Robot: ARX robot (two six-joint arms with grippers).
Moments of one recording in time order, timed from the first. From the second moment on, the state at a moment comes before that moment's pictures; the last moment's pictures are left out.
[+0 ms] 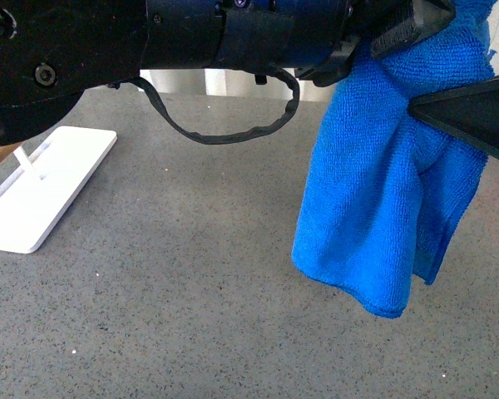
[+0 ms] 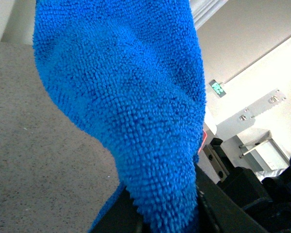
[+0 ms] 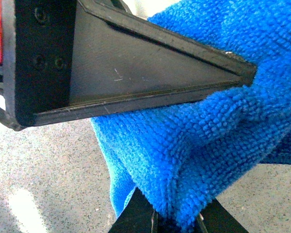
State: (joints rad) left arm -0.50 1.90 1.00 0.80 0.56 -0.58; right arm 0.13 1.41 0.54 0.41 -0.65 -0.10
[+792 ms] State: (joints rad) left arm 0.12 1.43 0.61 0.52 0.56 -0.31; right arm 0.02 1.40 0.55 0.36 -0.63 -0.13
